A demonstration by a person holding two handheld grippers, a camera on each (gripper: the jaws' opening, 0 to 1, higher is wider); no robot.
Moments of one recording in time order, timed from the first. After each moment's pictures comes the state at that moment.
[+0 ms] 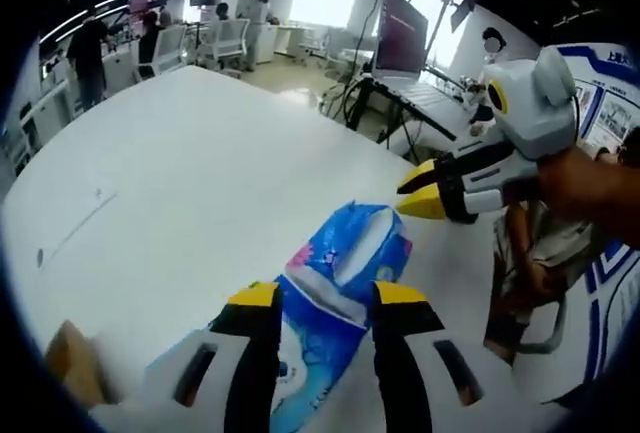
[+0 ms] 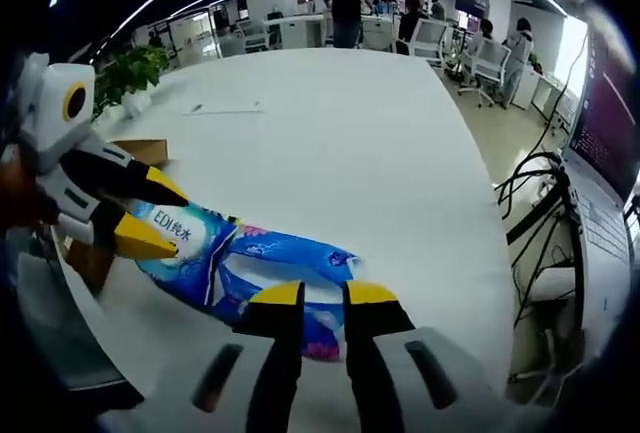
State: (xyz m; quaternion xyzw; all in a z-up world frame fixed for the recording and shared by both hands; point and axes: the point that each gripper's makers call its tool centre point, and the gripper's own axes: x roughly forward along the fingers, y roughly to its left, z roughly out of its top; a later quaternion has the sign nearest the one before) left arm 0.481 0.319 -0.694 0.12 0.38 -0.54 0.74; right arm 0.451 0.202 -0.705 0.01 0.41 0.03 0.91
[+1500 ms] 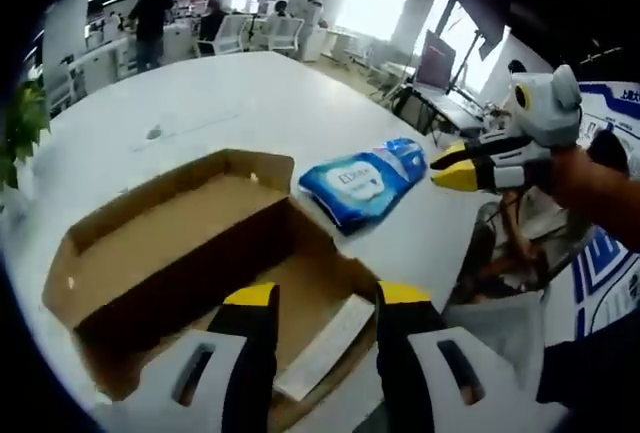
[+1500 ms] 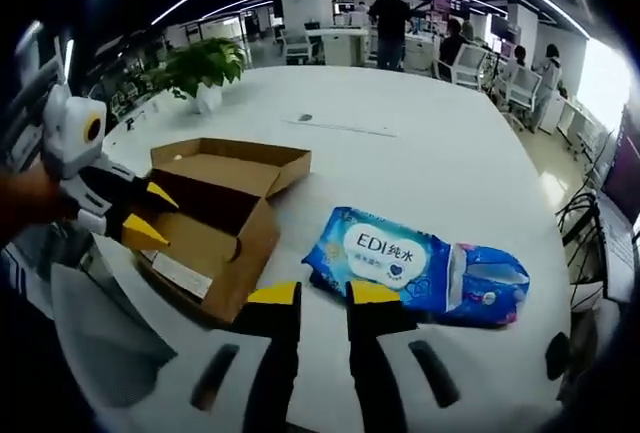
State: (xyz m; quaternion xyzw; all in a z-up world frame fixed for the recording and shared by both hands) left arm 0.462 0.623 -0.671 0.06 0.41 -0.47 0.78; right arm 0.433 0.459 -0.651 0.00 0.39 0.09 0.92
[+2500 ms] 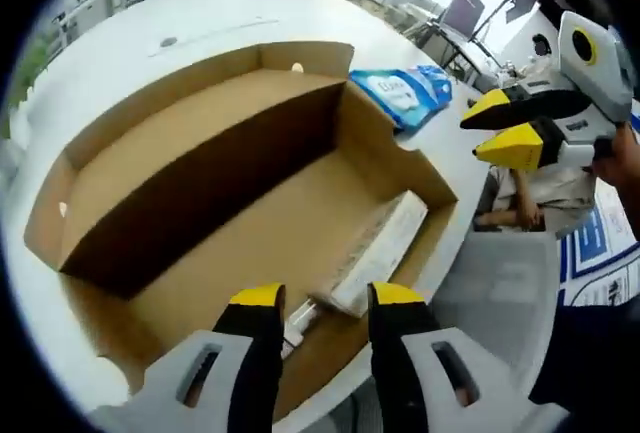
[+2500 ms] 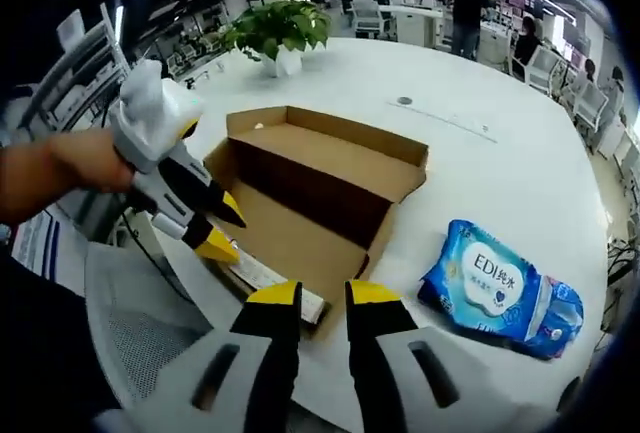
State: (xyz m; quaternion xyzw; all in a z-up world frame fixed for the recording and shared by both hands) left arm 0.450 0.688 -0.737 0.11 0.56 -0.45 0.69; right arm 0.442 0.575 -0.664 -0.02 0.44 0.23 0.87
